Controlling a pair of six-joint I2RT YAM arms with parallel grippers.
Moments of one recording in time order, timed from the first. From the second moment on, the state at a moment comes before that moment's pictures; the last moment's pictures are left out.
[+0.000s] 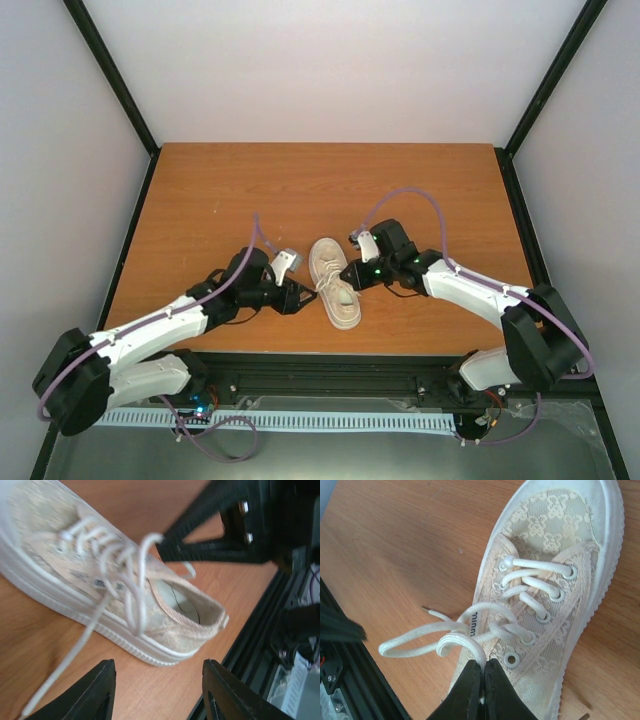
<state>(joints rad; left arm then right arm) -0.74 1.09 0.51 -0.08 0.40 -0.40 0.63 1.40 0.78 -0.24 -0.44 0.33</state>
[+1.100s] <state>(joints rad) -0.69 1.41 0.77 -0.21 0.52 -0.49 0.63 1.32 0.73 -0.28 -0.38 0.33</state>
